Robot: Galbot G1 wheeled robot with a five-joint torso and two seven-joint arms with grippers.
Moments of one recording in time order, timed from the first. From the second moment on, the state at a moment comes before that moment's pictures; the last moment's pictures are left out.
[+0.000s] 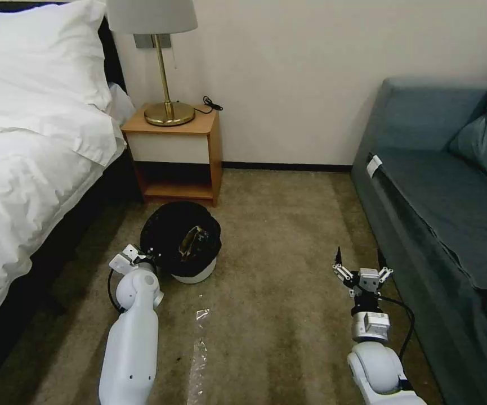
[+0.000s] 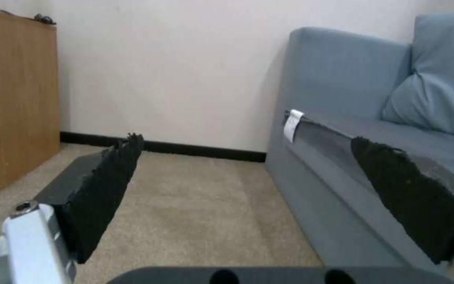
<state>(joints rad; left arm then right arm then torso) 0.90 -1.56 -0.70 -1.41 -0.75 0.35 -0.42 -1.36 1.34 0.47 1.69 0.00 0.29 0.31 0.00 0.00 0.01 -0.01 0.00</state>
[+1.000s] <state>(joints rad) 1.09 -1.48 -0.68 -1.79 -0.35 0.39 -0.14 -1.36 1.38 0.50 1.68 -0.01 0.30 0.31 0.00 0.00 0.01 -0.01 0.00</state>
